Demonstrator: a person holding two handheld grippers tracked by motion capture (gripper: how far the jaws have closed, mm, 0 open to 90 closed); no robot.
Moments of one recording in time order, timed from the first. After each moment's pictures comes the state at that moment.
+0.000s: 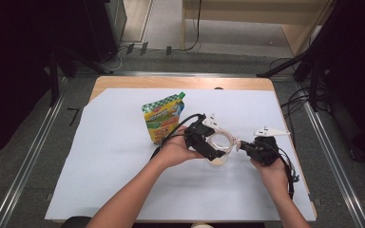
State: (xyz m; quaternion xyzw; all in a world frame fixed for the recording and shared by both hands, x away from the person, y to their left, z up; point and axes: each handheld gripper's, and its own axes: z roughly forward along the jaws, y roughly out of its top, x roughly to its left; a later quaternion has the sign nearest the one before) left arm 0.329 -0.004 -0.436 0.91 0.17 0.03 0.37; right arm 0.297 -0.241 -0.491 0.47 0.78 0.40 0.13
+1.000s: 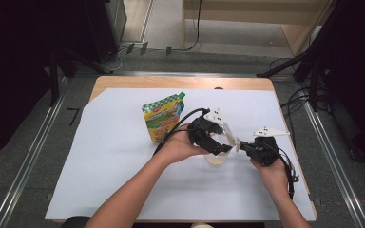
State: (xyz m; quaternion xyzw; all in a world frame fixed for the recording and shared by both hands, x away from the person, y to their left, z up) left arm 0.325 -0.013 -0.408 0.91 0.14 0.01 0.40; right arm 0.296 -0.241 -0.491 0.47 0.78 0.40 0.12
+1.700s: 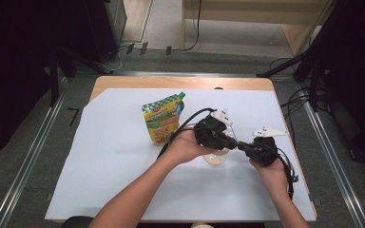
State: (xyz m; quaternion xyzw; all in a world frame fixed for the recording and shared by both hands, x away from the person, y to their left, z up) left arm 0.320 -0.026 -0.397 0.90 0.13 -0.04 0.40; right arm 0.296 -0.239 -0.491 0.46 0.78 0.41 0.12
